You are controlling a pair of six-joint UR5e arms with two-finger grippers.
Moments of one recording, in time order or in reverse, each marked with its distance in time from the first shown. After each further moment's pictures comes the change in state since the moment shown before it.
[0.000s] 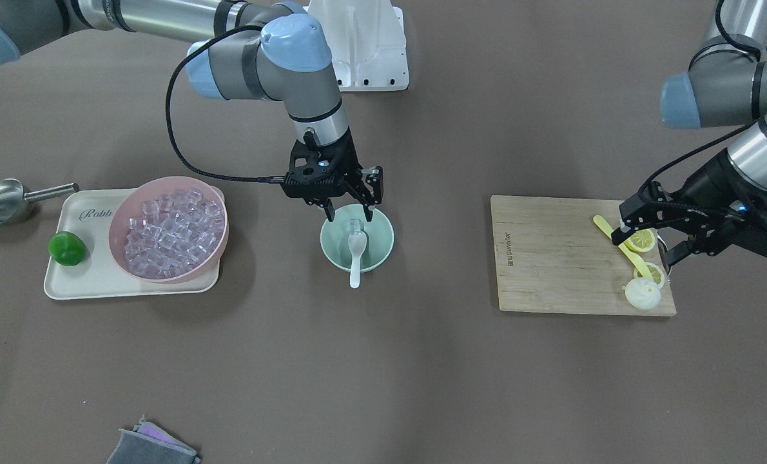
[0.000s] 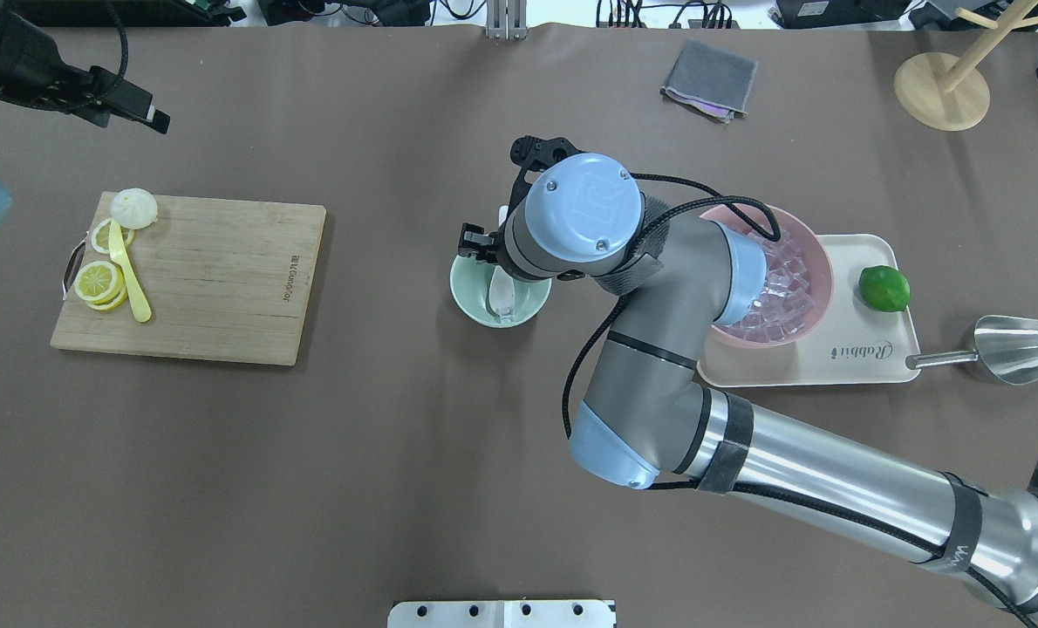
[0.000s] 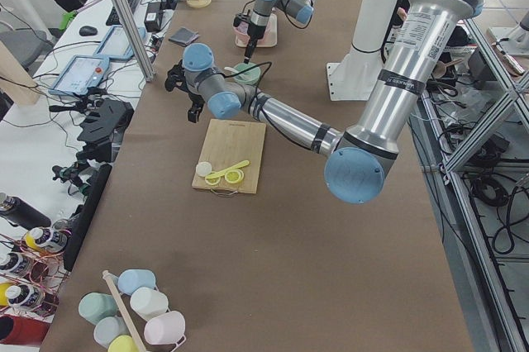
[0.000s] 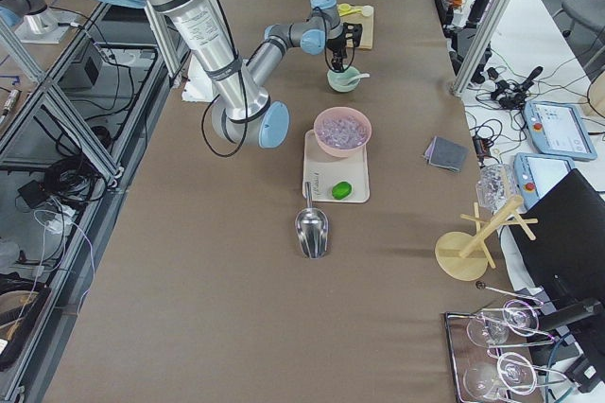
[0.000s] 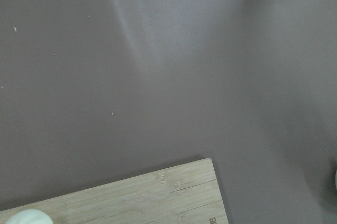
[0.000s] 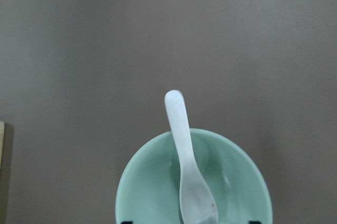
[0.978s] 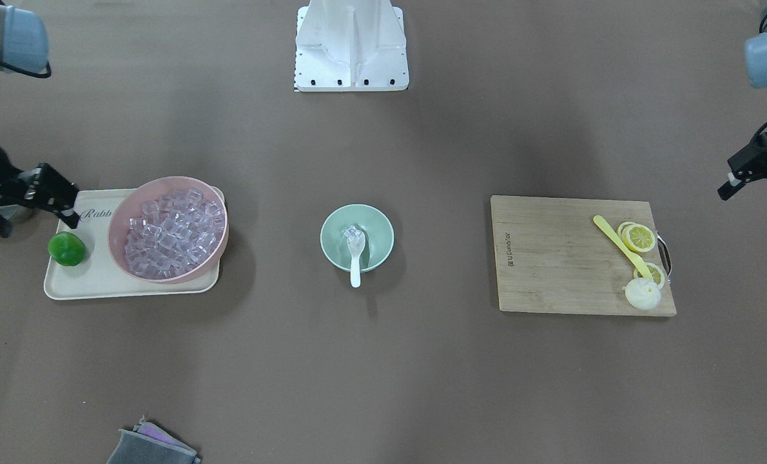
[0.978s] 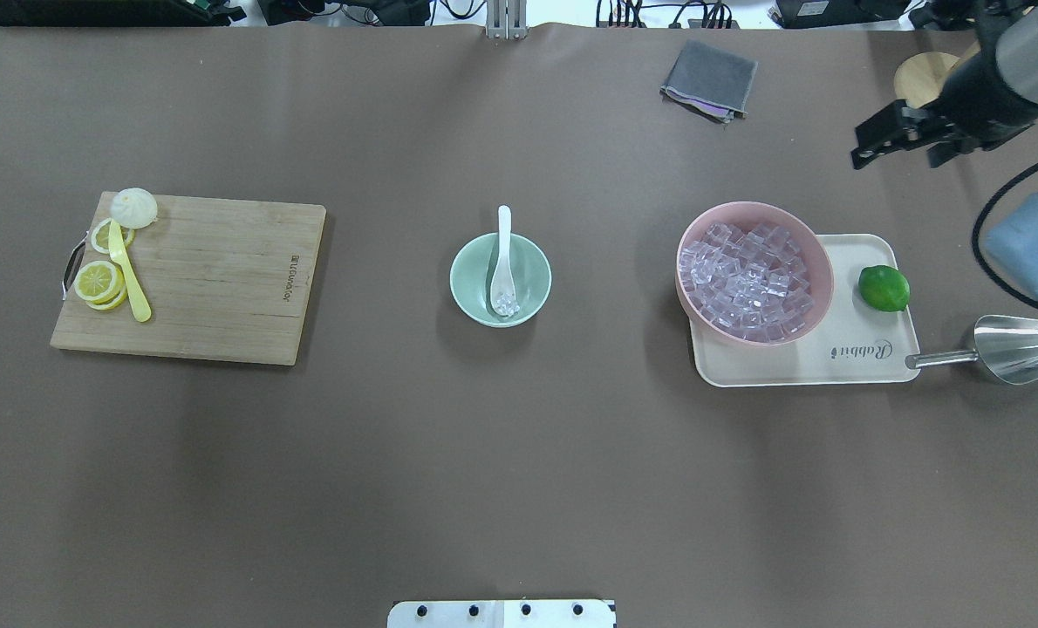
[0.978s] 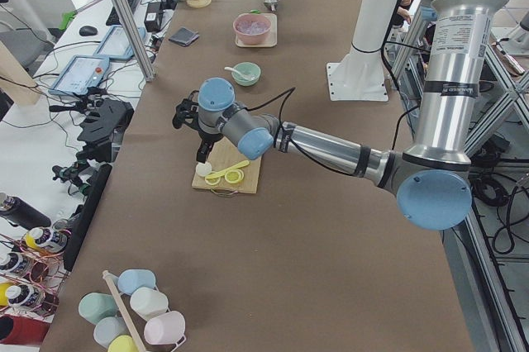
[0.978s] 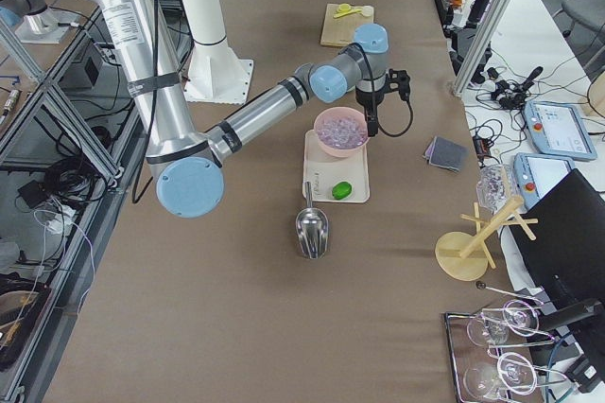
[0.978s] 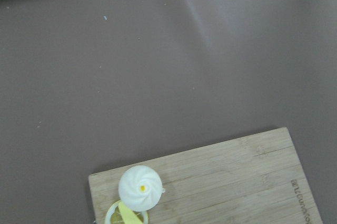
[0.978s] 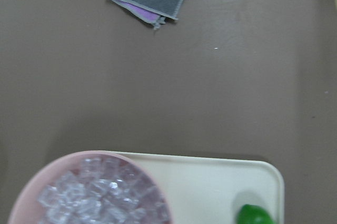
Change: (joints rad) left arm -0.189 0.325 -0.142 -0.002 -0.059 0.211; right arm 0.622 -0.503 0.272 -0.193 0.499 -0.867
